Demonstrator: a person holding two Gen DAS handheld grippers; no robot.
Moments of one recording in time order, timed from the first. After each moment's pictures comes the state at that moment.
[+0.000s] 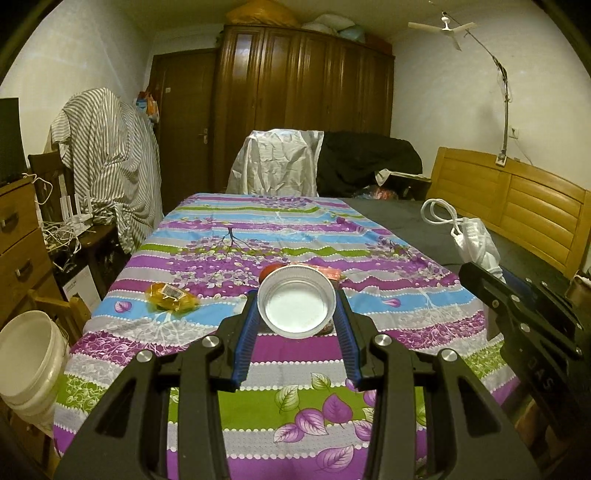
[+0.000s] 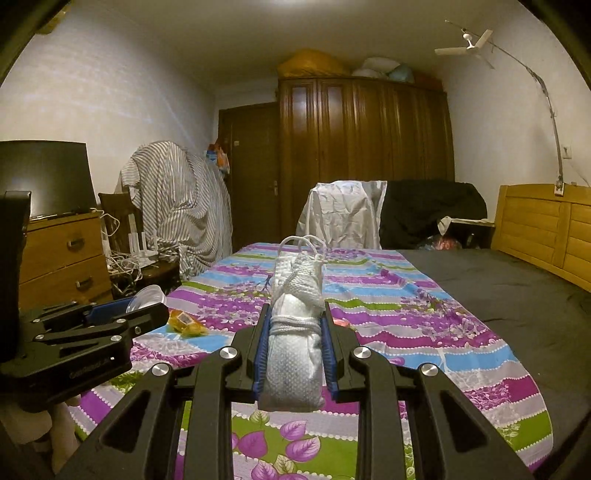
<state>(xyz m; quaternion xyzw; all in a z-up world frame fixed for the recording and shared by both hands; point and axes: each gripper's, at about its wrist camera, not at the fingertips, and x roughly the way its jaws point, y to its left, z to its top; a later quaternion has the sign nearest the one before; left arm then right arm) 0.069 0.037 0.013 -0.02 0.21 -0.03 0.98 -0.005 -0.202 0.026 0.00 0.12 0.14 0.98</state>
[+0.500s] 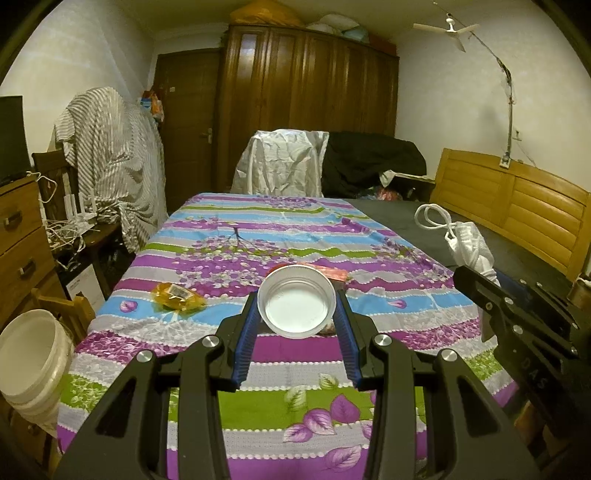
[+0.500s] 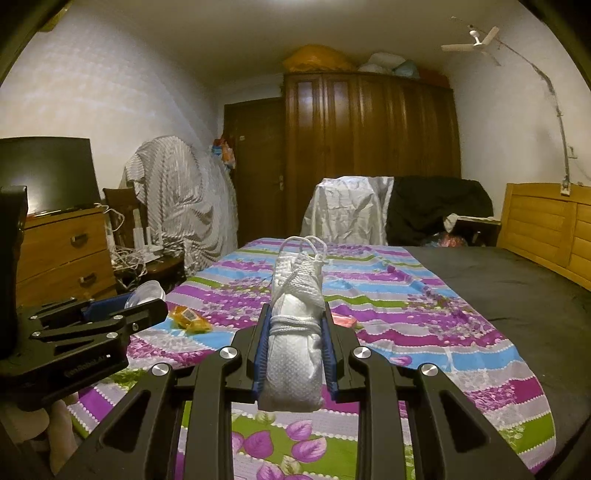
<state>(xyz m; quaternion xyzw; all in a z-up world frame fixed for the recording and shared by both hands) 0.065 0.047 0.013 -0.03 0.21 -0.02 0.98 0.013 -0.188 0.023 -0.01 0.14 0.16 0.98</state>
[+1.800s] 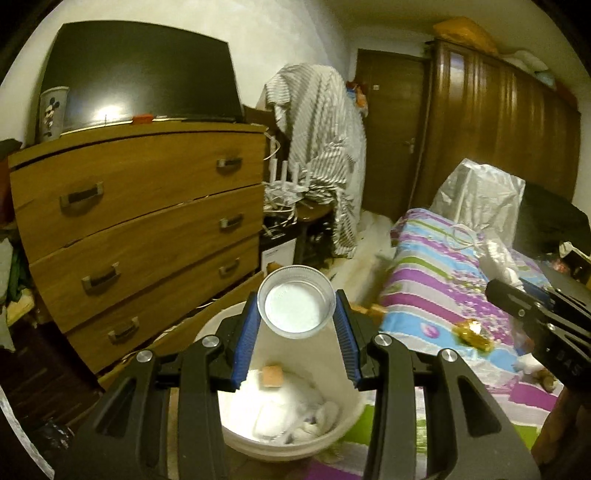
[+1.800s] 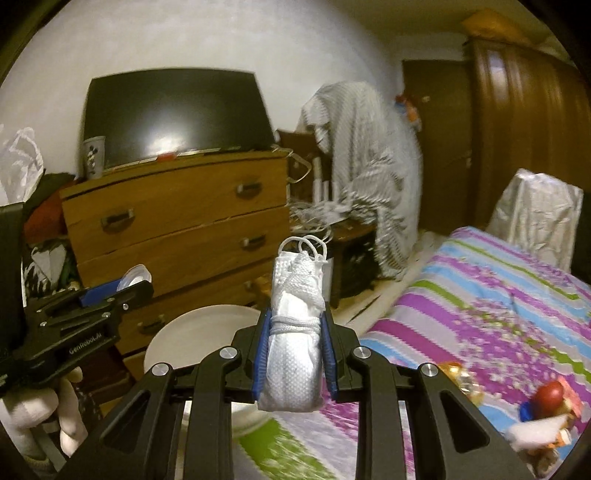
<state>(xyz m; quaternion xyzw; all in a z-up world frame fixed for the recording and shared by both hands) -0.017 0.422 0.031 -0.13 0.21 0.32 0.92 0.064 0.296 0.048 -0.10 0.22 0.48 0.84</state>
